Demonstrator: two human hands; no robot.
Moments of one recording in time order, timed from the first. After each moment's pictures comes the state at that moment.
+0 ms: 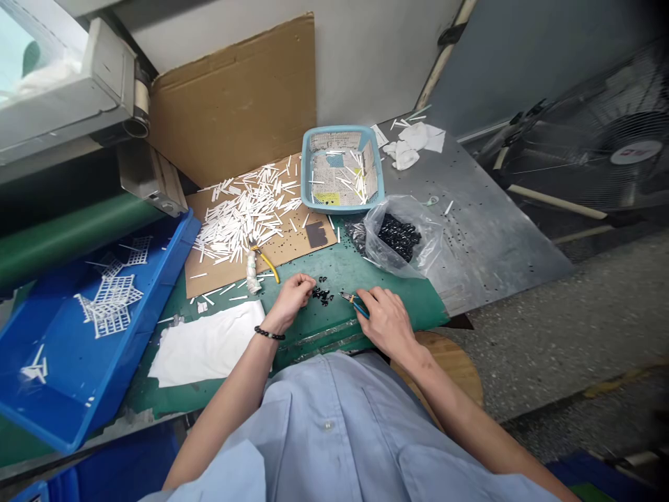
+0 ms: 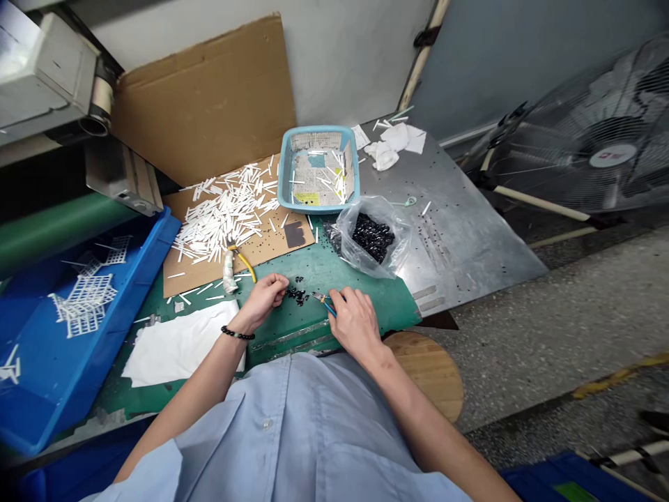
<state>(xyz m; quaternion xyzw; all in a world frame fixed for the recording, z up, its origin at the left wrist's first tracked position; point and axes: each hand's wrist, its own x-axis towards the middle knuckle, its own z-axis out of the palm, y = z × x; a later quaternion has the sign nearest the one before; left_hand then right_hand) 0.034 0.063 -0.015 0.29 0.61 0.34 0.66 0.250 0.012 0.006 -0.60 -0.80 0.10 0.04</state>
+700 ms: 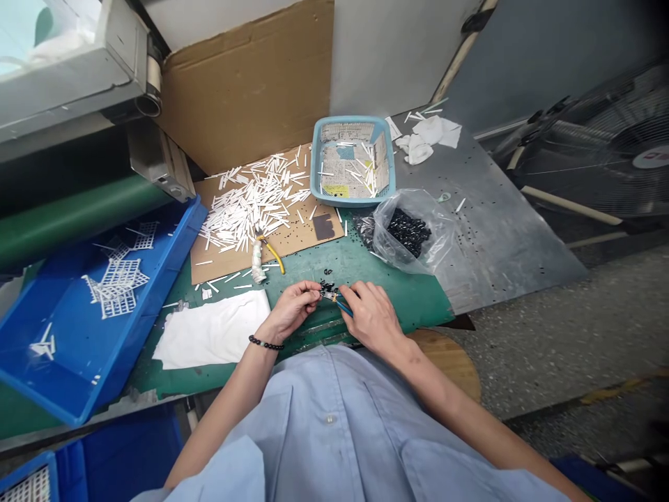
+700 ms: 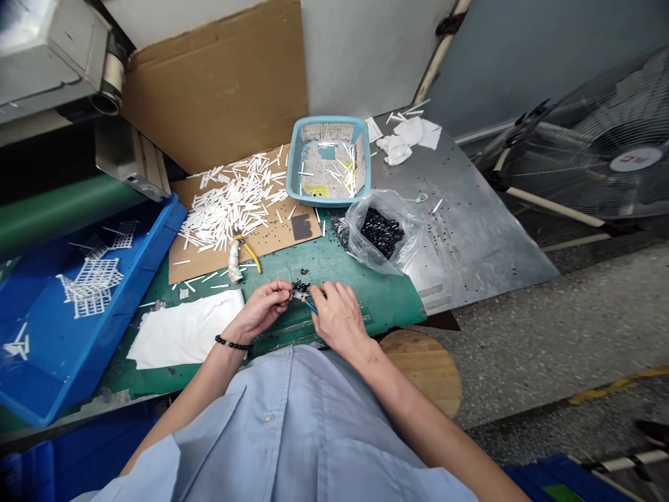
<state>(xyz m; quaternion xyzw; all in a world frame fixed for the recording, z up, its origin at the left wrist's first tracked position) 0.026 0.025 -0.001 0.19 0.46 0.40 0.77 0.218 0.013 0.023 -0.52 -0.84 0.11 0.05</state>
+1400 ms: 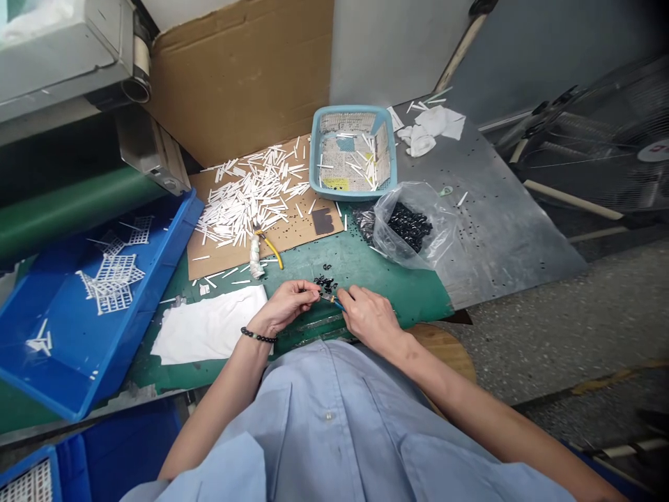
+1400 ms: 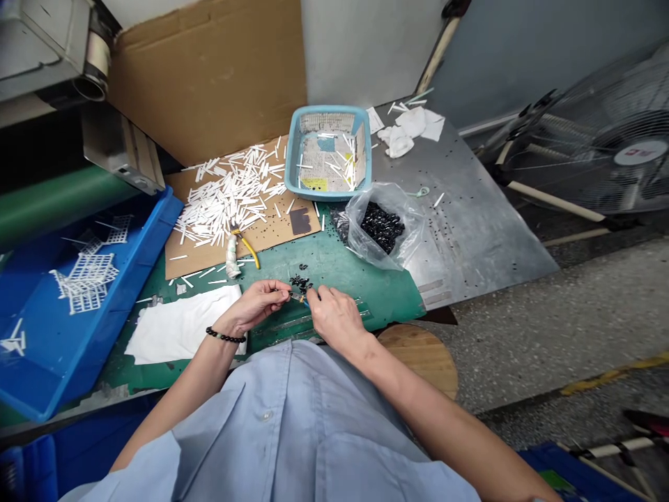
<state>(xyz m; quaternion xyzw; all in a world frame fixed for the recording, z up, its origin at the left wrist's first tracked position) 0.016 0.029 0.003 0.22 0.52 0.31 0.77 0.214 0.010 0.024 -0.50 -0.86 0.10 -0.04</state>
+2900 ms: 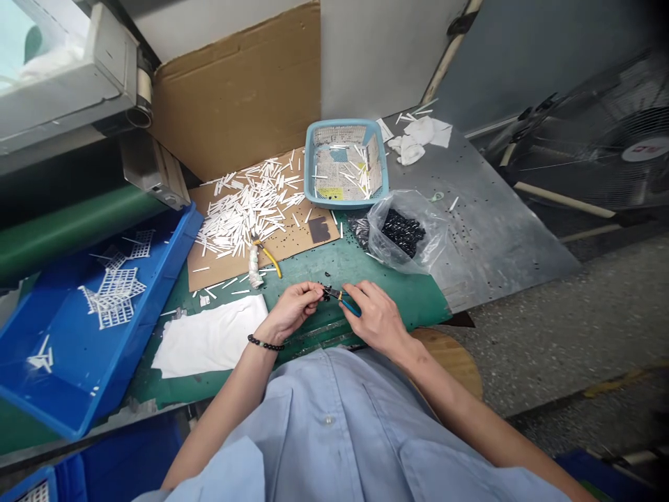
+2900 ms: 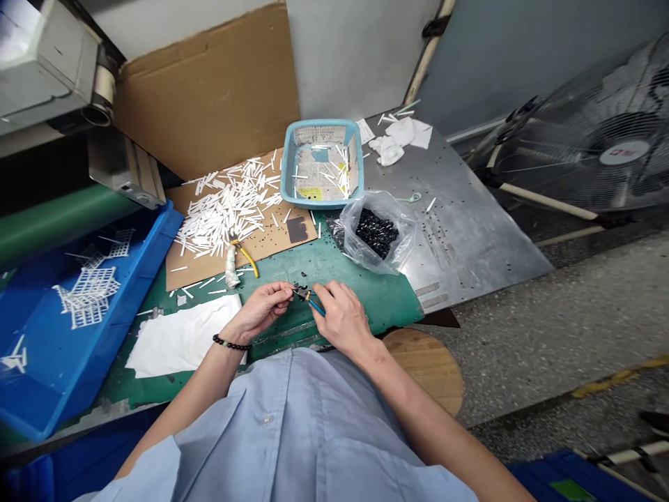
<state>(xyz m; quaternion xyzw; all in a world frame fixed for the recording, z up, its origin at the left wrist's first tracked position) 0.033 0.036 0.009 0.23 0.47 0.36 0.77 0.230 0.014 0.020 -0.53 -0.83 0.11 0.13</state>
